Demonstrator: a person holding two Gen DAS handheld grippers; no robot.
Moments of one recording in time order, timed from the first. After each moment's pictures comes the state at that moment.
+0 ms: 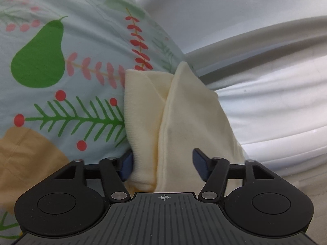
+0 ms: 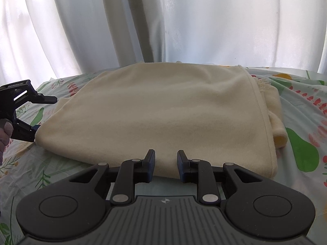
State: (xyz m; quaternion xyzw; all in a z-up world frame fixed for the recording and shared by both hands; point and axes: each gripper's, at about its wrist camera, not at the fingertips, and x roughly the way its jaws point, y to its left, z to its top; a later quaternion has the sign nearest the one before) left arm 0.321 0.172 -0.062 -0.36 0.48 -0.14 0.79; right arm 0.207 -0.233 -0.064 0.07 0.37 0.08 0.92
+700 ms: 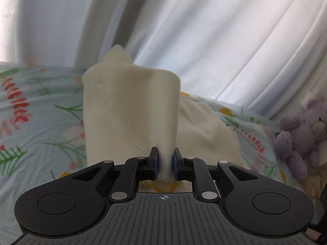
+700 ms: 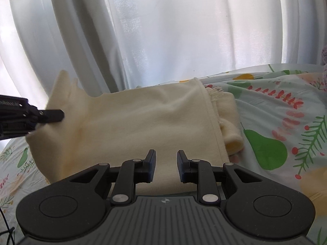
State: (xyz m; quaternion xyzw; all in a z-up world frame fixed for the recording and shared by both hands) left arm 0.297 -0.028 -0.004 -0.10 0.42 -0.25 0.87; right arm 0.199 -0.289 -0.052 0.15 0.33 -0.01 0.93
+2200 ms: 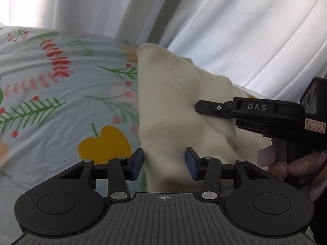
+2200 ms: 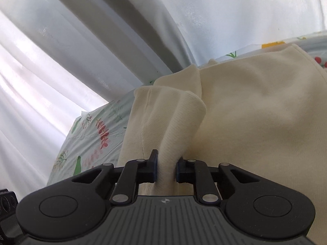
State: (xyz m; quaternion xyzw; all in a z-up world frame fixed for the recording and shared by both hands) left arm 0.271 0.029 -0.026 -0.12 0.45 -0.18 0.87; right arm 0.326 -0.234 -0.063 0.22 0.40 0.19 0.87
